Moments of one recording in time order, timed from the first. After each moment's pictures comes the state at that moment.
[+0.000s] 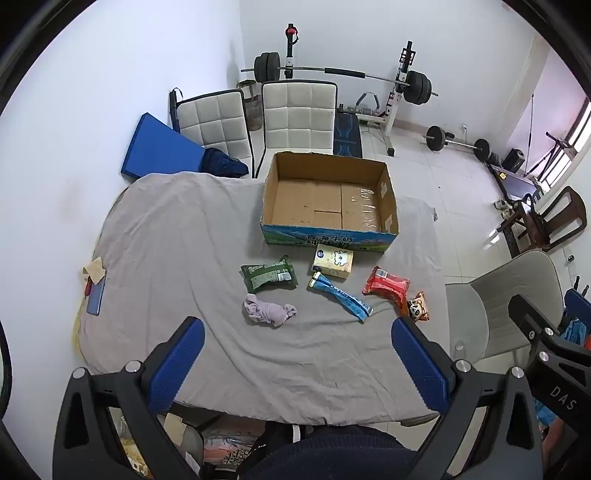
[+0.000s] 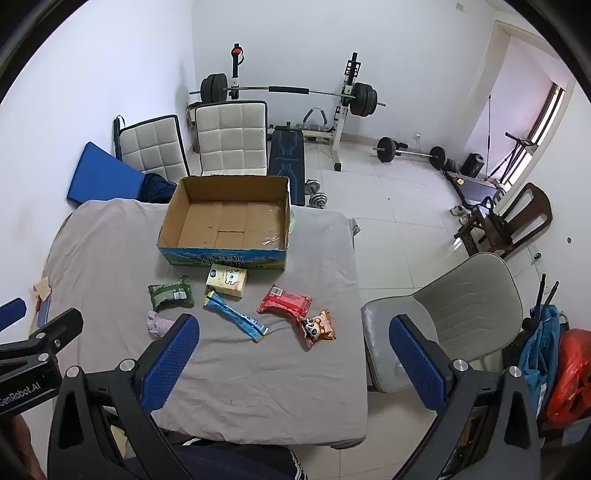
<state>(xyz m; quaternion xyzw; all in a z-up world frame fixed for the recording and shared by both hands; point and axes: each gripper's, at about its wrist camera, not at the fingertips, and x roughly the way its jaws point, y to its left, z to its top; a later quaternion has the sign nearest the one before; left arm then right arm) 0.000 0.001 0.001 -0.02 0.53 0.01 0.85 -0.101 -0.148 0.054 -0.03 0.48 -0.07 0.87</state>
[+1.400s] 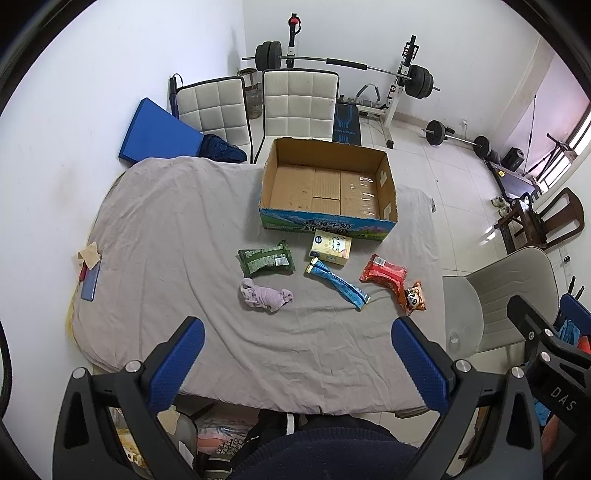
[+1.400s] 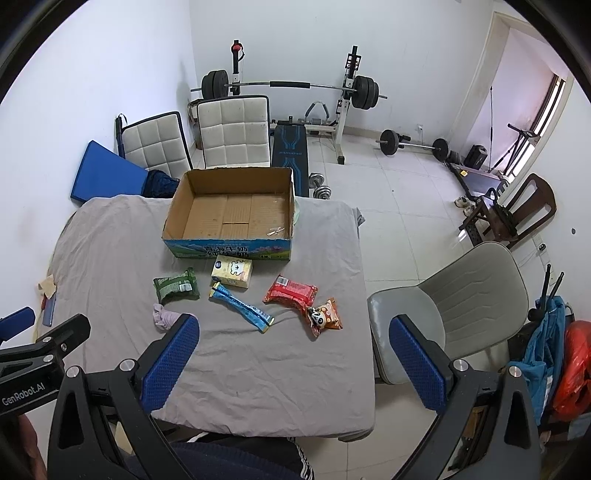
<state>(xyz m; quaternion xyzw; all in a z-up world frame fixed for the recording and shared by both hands) -0.017 0.003 -0.011 -0.03 0.54 0.01 0.84 -0.117 -0.148 0.052 -0.02 0.49 -0.07 0.87</state>
